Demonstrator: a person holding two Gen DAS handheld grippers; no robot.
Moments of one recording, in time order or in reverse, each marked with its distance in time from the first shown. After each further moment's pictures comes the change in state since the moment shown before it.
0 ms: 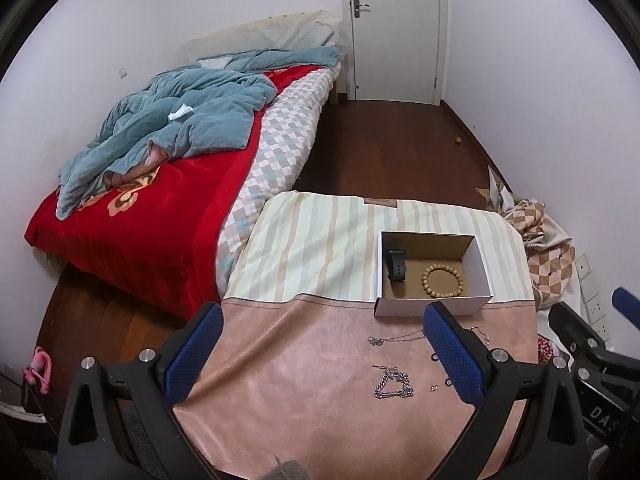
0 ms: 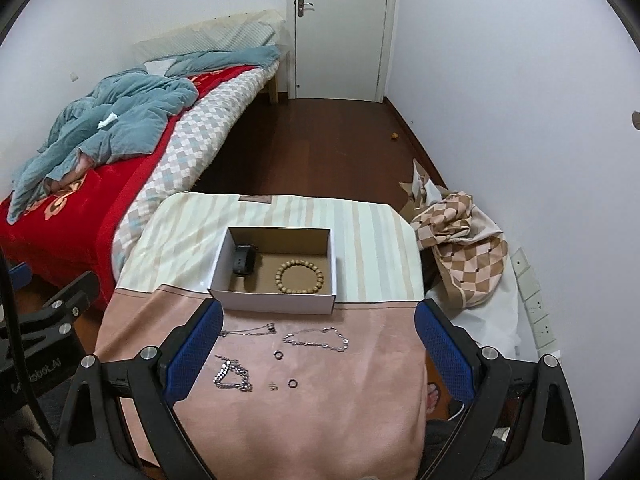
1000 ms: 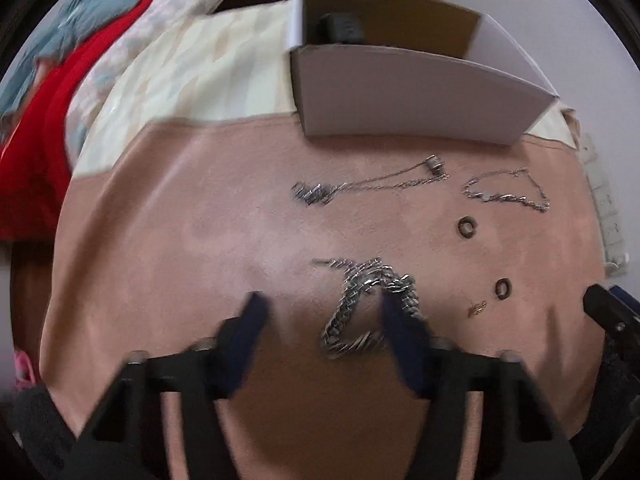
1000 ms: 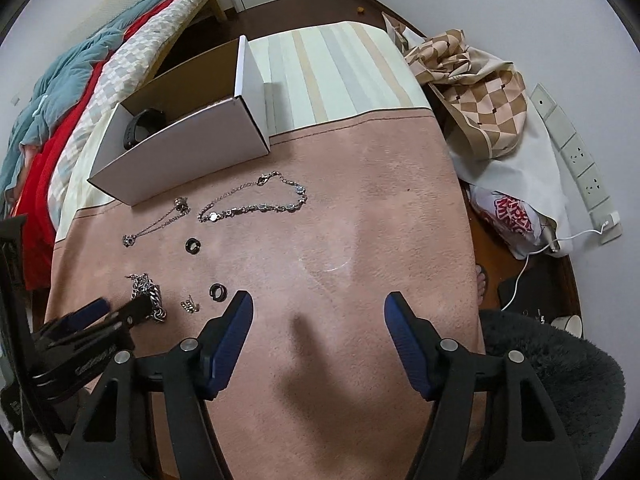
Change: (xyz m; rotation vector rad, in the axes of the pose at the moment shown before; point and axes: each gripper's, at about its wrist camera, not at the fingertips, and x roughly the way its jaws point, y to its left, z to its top) left arm 0.181 -0.077 -0.129 0.157 0.402 -0.166; right arm 0.165 -0.072 -0.137 0.255 0.366 0.053
